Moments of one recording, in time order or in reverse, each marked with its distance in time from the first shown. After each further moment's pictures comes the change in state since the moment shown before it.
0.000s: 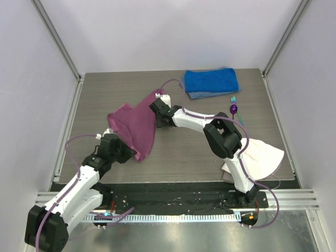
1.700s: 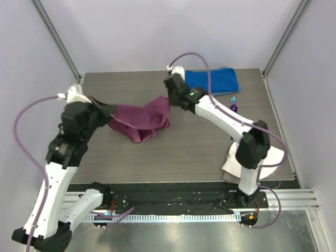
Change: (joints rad) left arm 0.065 0.040 0.703 -0.270 -0.154 0.228; right arm -0.052 -0.293 0.046 -0.151 0.056 -0.159
